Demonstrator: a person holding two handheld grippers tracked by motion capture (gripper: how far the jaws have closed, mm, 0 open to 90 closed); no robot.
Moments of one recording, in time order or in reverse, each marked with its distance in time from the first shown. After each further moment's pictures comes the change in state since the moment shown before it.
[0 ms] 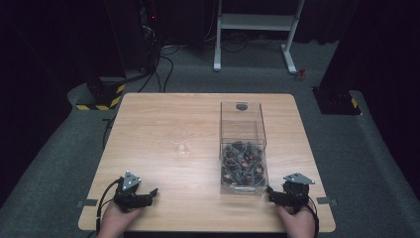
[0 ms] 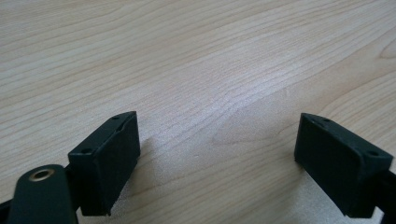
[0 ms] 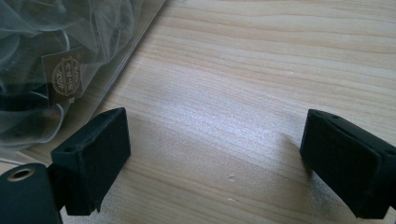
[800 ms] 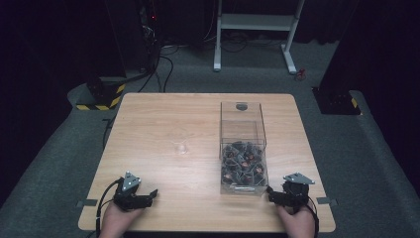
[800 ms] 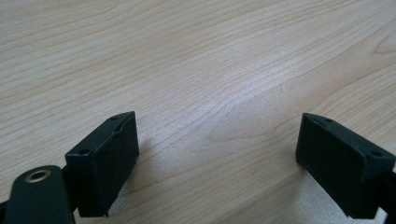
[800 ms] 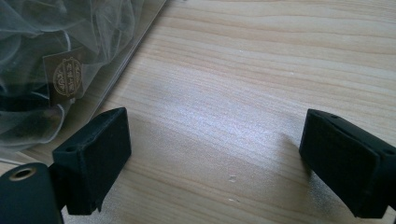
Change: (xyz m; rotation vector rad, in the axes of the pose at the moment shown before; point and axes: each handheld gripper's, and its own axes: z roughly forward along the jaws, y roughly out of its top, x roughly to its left) left arm -0.001 -0.001 -0.001 0.006 -0.014 0.004; right arm 0.000 0.000 0.000 -0.003 0.001 0.001
